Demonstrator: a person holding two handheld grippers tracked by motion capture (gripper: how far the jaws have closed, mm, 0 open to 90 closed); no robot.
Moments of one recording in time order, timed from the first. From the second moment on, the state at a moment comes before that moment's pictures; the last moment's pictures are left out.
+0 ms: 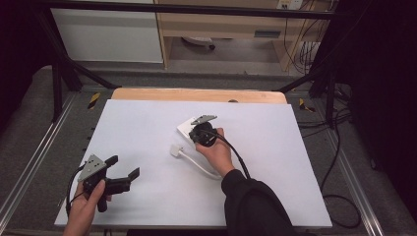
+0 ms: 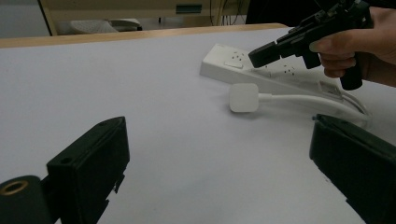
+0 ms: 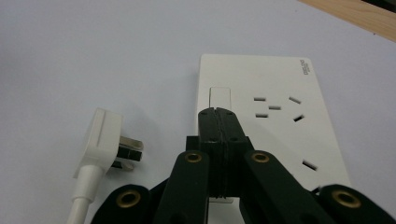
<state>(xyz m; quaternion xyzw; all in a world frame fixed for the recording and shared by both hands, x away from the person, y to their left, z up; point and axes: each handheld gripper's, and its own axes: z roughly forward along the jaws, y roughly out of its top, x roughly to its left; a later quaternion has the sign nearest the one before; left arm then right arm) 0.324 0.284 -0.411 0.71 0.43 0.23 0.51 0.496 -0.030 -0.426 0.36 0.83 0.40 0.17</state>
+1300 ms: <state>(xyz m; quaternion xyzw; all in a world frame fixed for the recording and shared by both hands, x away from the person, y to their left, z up) 0.323 0.286 -0.411 0.70 0.44 0.24 0.51 0.461 -0.076 -0.349 0.38 0.75 0.51 0.18</state>
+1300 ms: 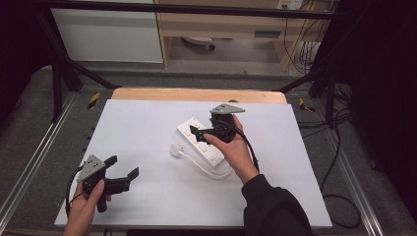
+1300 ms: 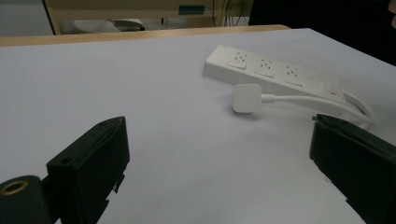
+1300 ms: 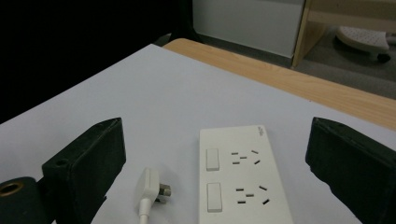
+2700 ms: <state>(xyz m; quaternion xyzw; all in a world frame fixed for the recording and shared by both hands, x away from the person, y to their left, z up) 0.323 0.288 -0.411 0.69 0.45 0.24 0.52 0.399 -0.201 -0.327 0.39 0.68 0.56 0.25</state>
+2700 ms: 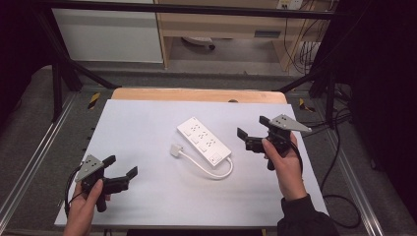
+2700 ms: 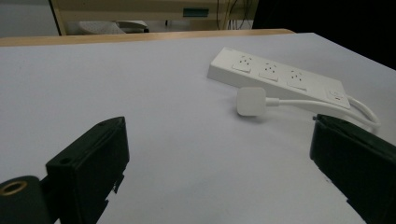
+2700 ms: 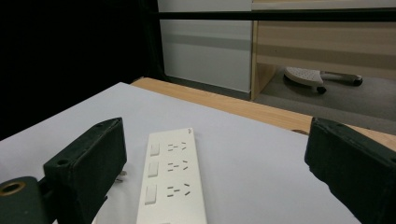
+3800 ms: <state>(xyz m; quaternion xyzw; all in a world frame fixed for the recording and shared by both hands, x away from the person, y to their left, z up) 0.322 0.288 -0.409 0.69 0.44 0.24 0.52 0.358 -0.261 -0.400 0.43 0.68 0.53 0.27</state>
